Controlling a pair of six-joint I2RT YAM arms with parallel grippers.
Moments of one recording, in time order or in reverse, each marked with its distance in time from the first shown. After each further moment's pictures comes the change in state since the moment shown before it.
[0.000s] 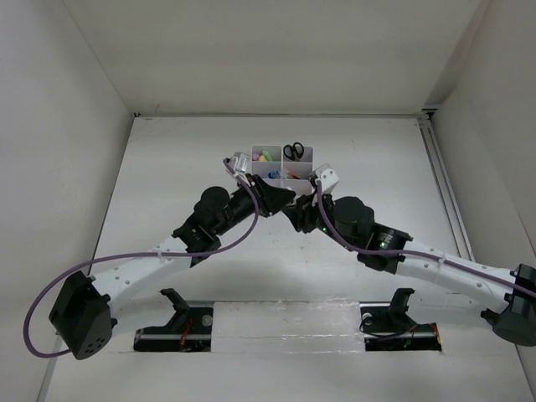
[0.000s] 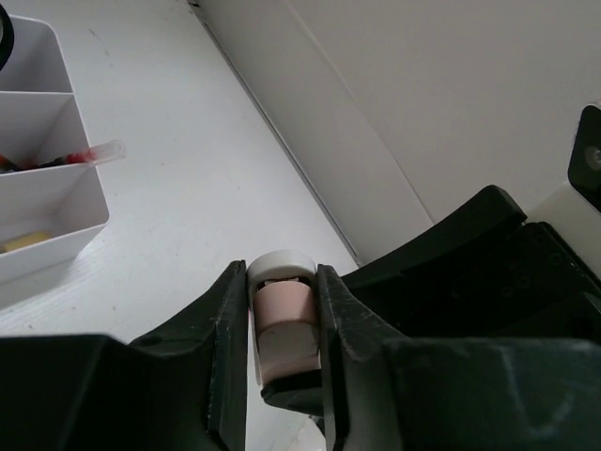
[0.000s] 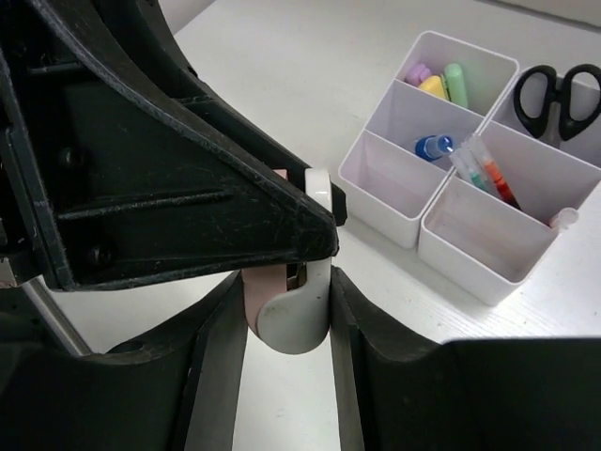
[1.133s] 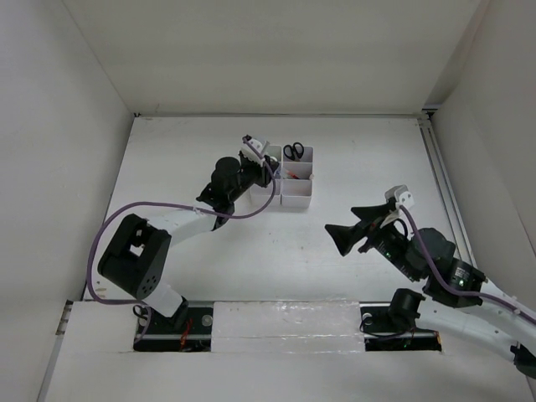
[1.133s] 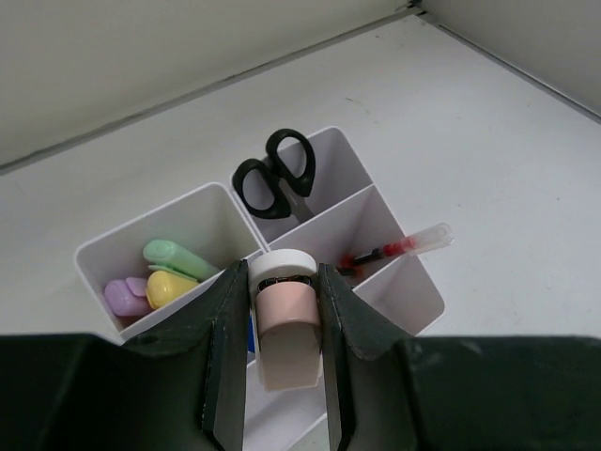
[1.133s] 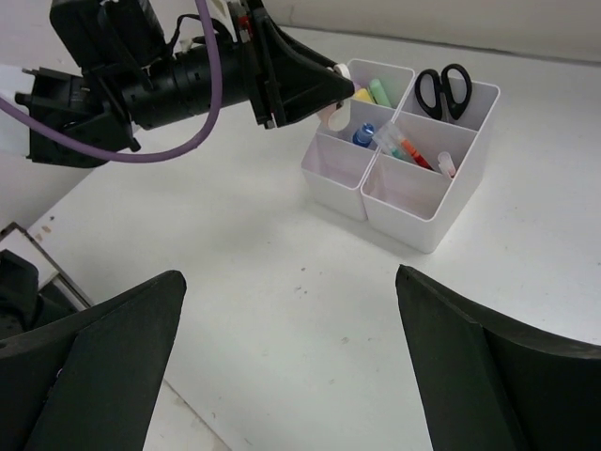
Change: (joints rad) left arm 0.223 0.475 0.165 0.211 0.006 0.725; right arm 0.013 -0.588 -0.114 -0.339 0.117 0.037
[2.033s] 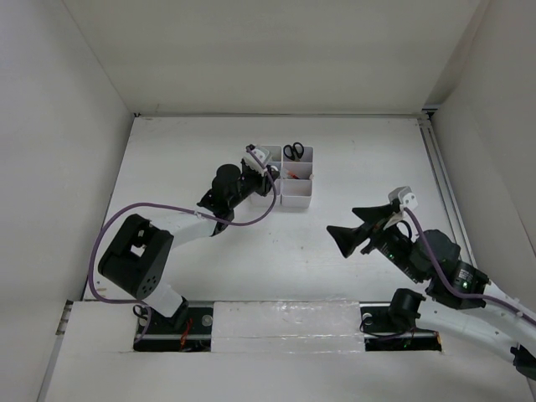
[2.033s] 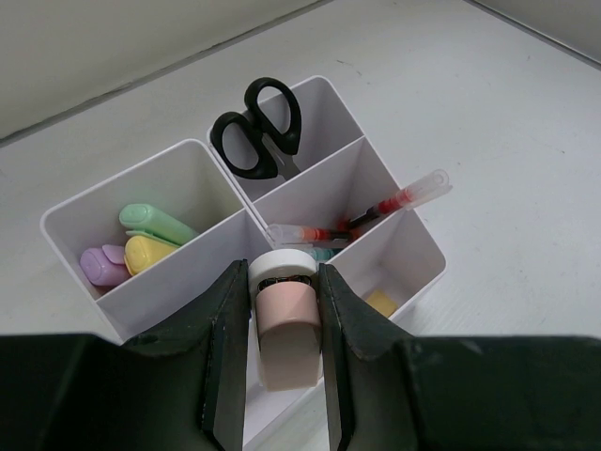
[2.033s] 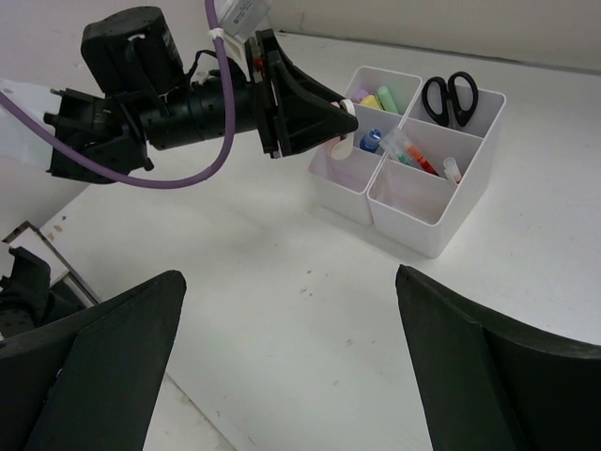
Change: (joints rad) left arm -0.008 0.001 -0.071 0.045 0.047 0.050; right arm 0.000 -0.021 -0.001 -0.005 -0.017 -0.007
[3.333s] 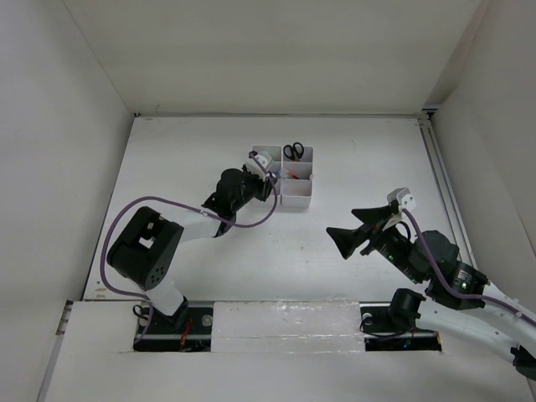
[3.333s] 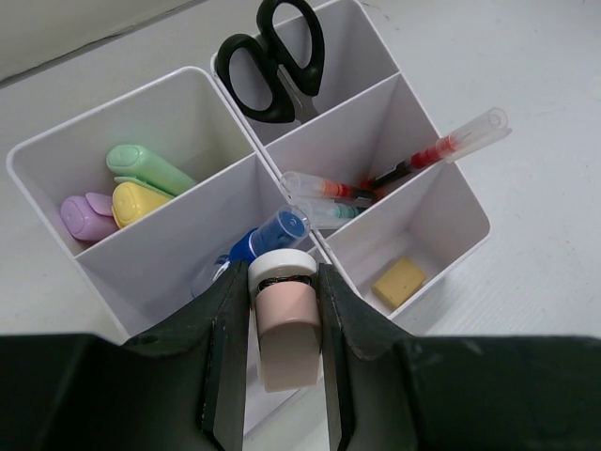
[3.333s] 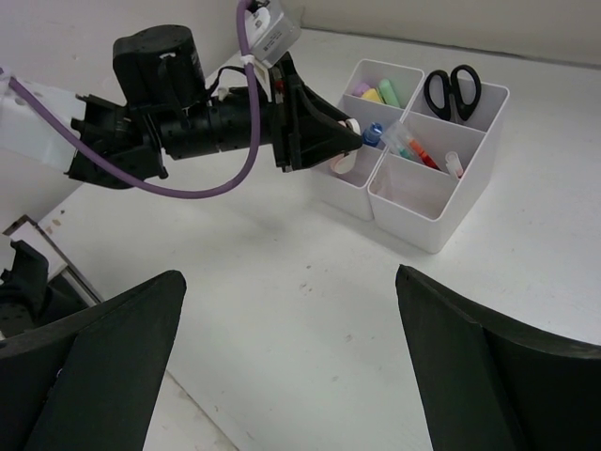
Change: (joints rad) left arm 0.000 0.079 -0.024 0.026 -0.039 0.021; right arm 0.000 -0.010 -0.014 -0.003 -0.005 0.000
